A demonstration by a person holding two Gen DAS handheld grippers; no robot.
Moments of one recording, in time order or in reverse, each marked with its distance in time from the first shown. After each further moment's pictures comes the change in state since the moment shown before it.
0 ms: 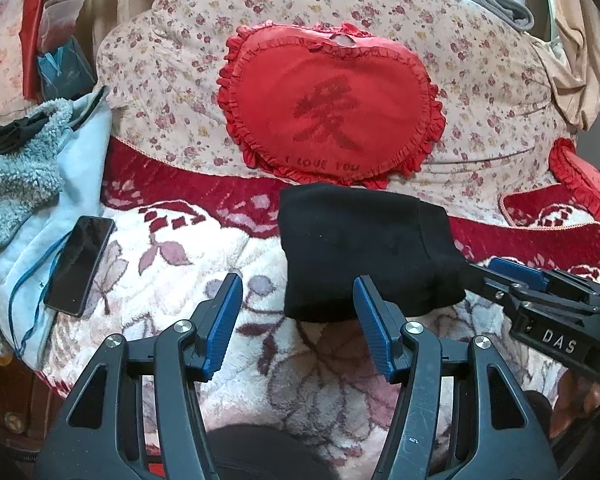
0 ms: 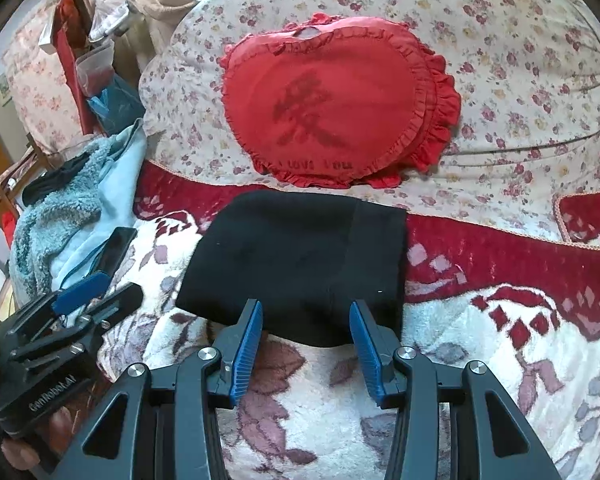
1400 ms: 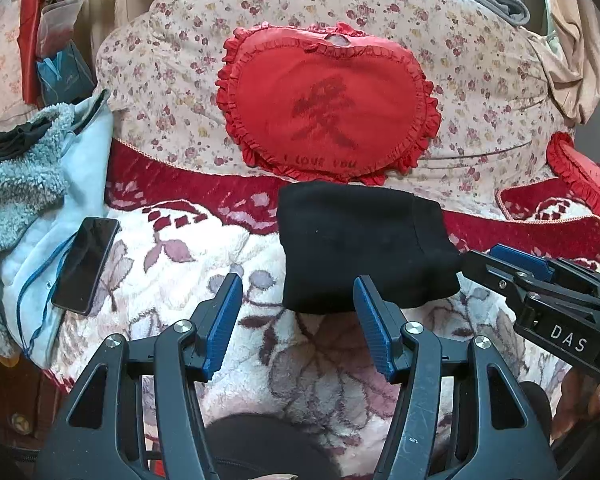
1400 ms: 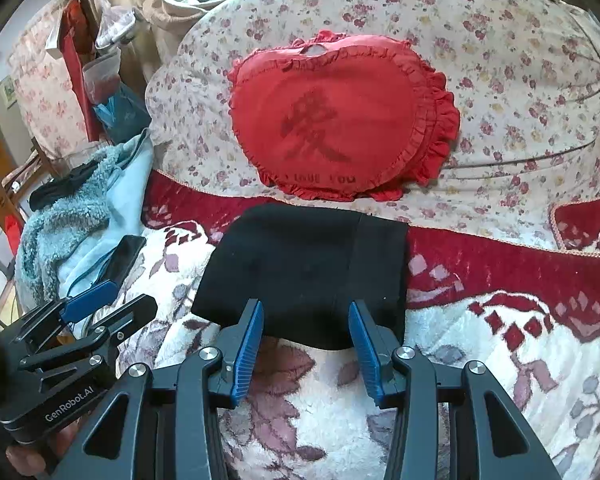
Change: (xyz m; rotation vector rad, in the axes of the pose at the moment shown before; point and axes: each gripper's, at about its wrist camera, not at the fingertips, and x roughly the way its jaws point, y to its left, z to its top) left arm -0.013 -0.006 -0.003 0.013 0.009 0.008; right arm -0.020 0.016 0.002 -0.007 -0.039 0.002
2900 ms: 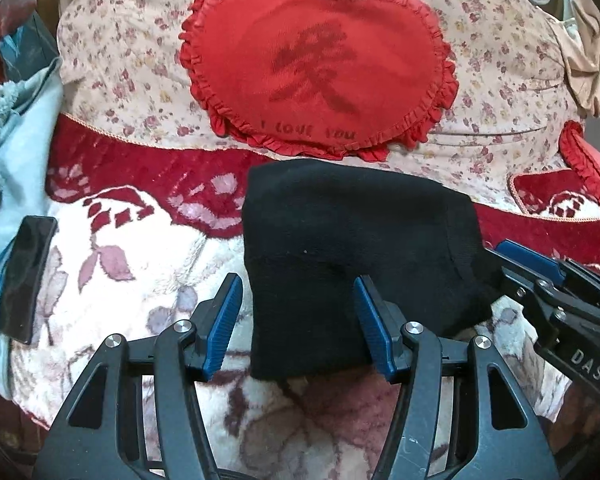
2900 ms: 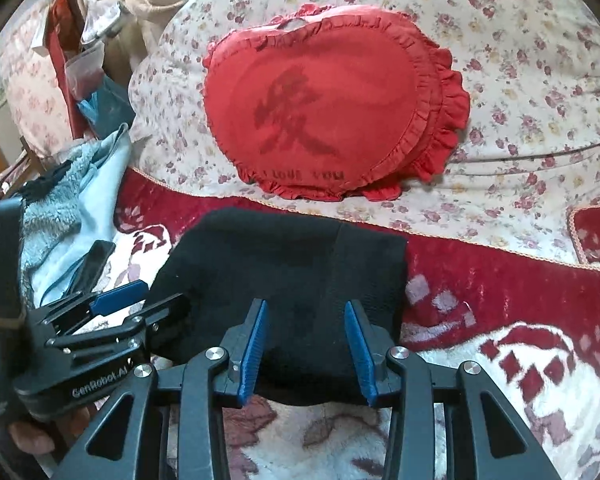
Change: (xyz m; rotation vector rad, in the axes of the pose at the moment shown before) left arm 0.097 -0.006 0.026 -0.001 0.128 -0.061; right arm 0.065 -0.036 0.019 0.002 0.024 -0.002
